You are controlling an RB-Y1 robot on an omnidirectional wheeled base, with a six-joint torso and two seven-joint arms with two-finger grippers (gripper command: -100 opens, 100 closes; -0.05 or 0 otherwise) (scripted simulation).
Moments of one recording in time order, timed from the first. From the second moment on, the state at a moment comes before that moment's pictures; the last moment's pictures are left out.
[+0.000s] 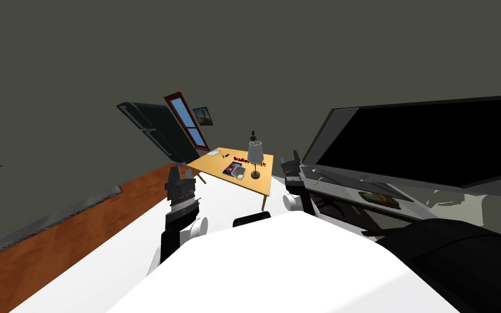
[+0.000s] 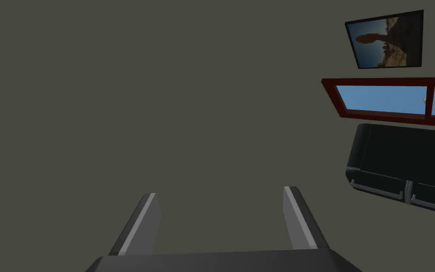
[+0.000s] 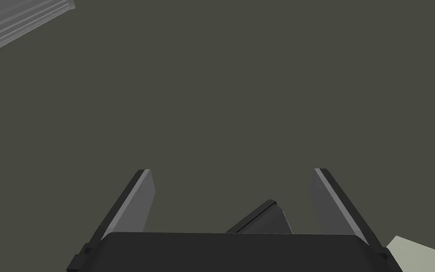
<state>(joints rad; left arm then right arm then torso) 0.53 -0.05 0.02 -2.28 -0.01 -0.50 -0.10 0.46 0.05 -0.01 -2.20 -0.06 -0.42 -0.15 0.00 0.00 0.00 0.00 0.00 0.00</state>
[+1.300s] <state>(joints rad) 0.39 0.17 0.00 -2.17 -0.01 -0.23 -0.14 0.46 0.05 -0.01 -2.20 -0.06 -0.42 -0.15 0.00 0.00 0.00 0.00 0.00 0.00</state>
